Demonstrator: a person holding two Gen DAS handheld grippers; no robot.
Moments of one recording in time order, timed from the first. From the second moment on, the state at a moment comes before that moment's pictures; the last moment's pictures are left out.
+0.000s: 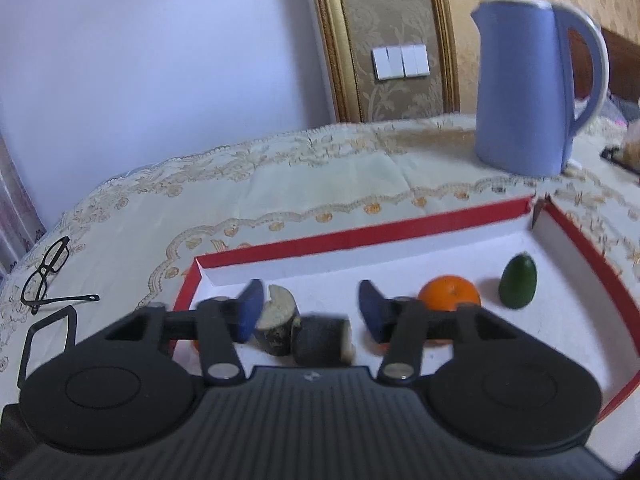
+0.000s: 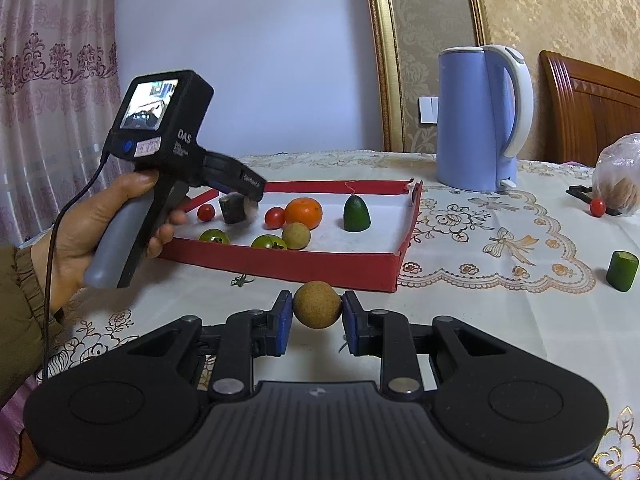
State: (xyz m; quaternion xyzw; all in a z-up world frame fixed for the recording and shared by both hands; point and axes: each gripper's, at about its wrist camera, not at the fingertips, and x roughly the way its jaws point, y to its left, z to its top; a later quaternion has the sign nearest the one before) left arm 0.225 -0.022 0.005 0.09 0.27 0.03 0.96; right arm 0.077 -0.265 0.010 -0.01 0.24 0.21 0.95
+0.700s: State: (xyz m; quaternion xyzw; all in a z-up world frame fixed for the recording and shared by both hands) left arm 0.109 0.069 -0.001 -0.05 0.20 0.14 0.97; right arm 0.087 -0.242 0.022 -0.02 0.23 0.23 0.95
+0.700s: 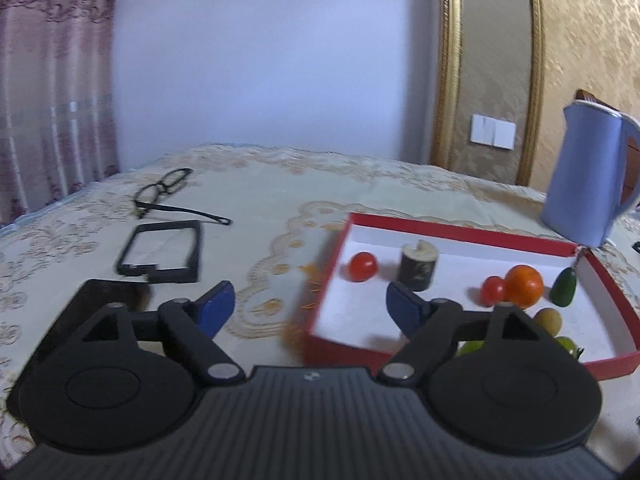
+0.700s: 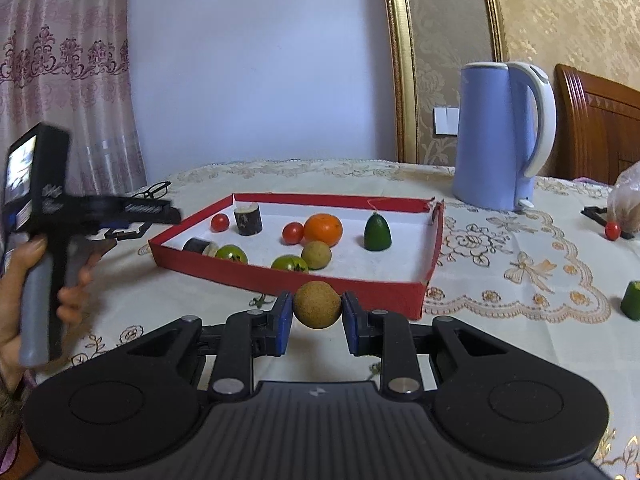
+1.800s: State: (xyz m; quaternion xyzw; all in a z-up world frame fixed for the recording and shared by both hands) left arm 0.096 0.056 -0.016 -0.01 0.20 0.14 0.97; right arm 0.192 -0.212 0.038 -0.05 0.26 0.19 0.94
